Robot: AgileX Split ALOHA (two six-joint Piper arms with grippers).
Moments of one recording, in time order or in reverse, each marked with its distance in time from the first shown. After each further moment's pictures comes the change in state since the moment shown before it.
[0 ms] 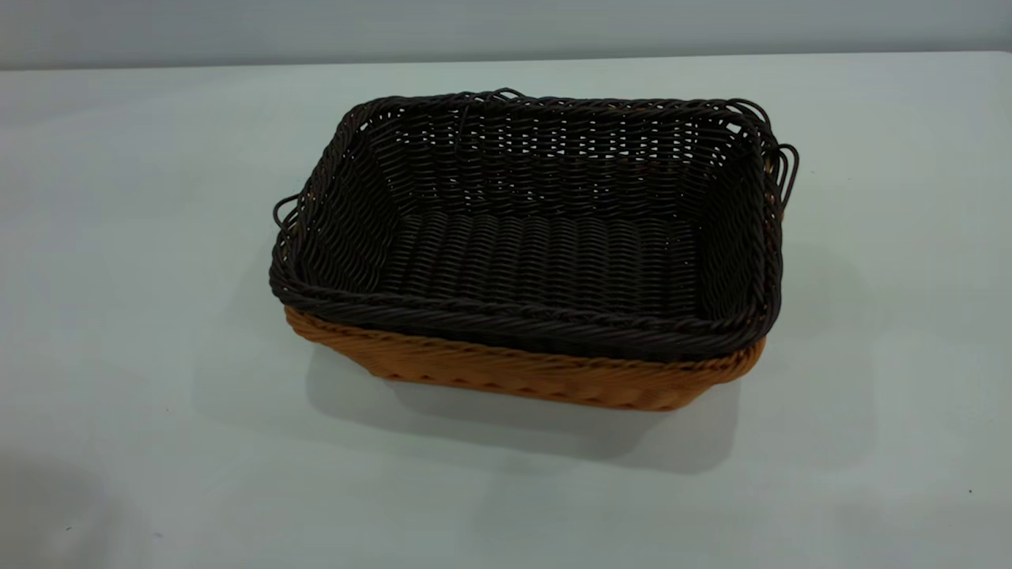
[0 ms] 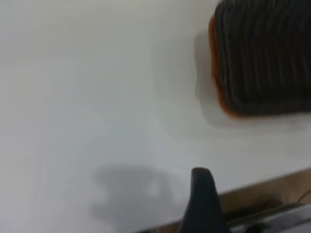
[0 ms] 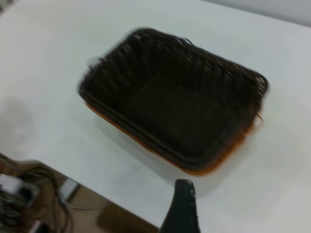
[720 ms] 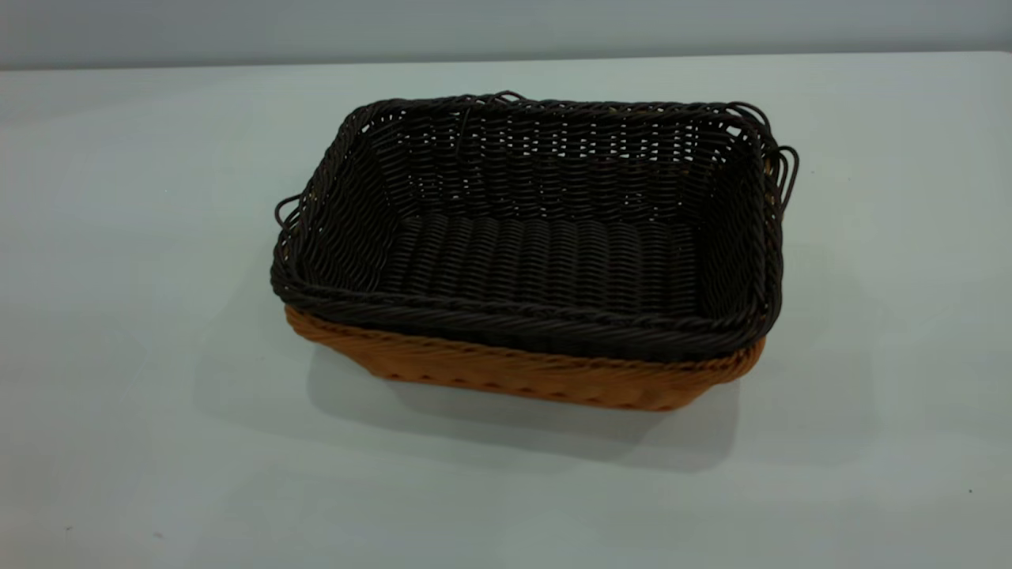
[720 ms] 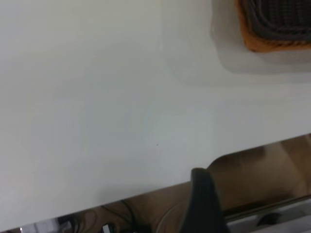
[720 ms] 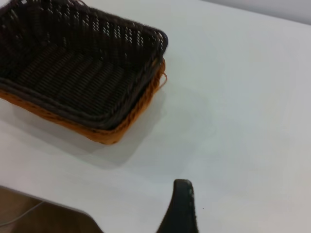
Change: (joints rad) left arm 0.000 -0.406 0.515 0.023 -0.137 -0.019; right arm 0.000 -0.378 0.216 -0.311 0.030 0.181
